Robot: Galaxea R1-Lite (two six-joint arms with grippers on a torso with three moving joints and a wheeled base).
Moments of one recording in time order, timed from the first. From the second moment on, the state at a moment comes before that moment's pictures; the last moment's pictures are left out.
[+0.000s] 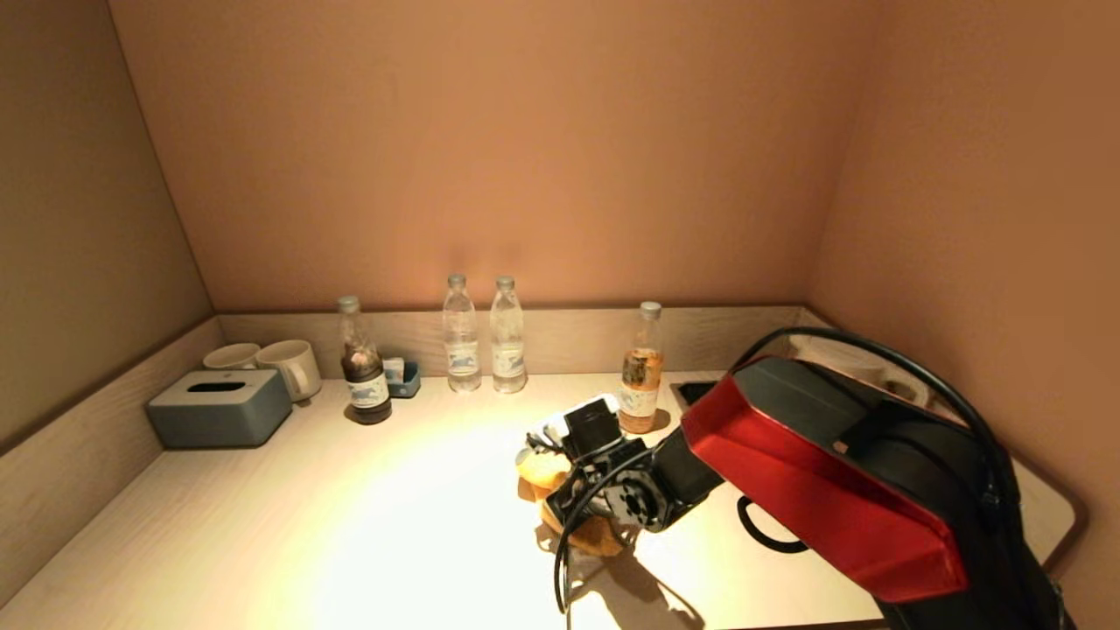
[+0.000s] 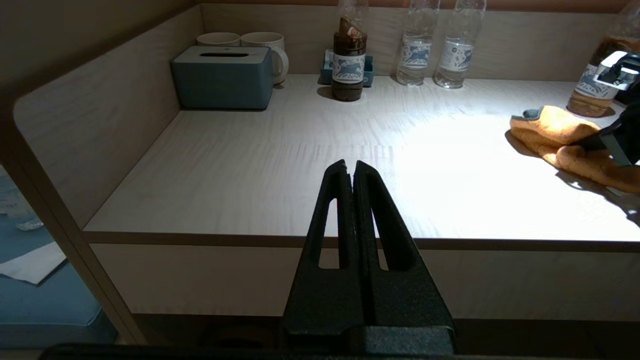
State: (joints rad) left arm 0.00 0.00 0.00 -0.02 0.01 -0.05; right arm 0.59 2.41 -1.33 -0.29 -0.12 -0.18
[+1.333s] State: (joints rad) left arm 0.00 0.00 0.00 -0.02 0.01 -0.05; right arm 0.54 2.45 -1.28 -0.39 -0.13 -0.15
